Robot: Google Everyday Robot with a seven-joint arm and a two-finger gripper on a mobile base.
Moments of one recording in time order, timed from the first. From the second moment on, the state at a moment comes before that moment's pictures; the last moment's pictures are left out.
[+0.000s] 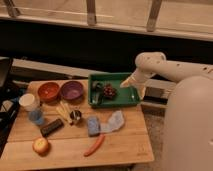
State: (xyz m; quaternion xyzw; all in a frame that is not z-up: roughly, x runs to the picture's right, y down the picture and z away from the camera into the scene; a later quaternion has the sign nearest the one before) arm 0.170 0.014 0.825 -0.20 0.19 0.86 0.44
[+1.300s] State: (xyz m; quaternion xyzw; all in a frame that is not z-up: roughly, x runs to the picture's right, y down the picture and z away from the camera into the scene) arm 0.043 -0.022 0.825 -0.27 0.15 0.78 0.54
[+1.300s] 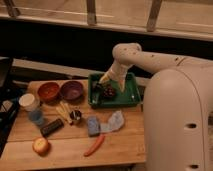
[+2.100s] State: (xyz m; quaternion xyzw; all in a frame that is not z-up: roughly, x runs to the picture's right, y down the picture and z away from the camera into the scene) arm -0.061 0.025 0.832 -0.36 0.16 0.69 0.61
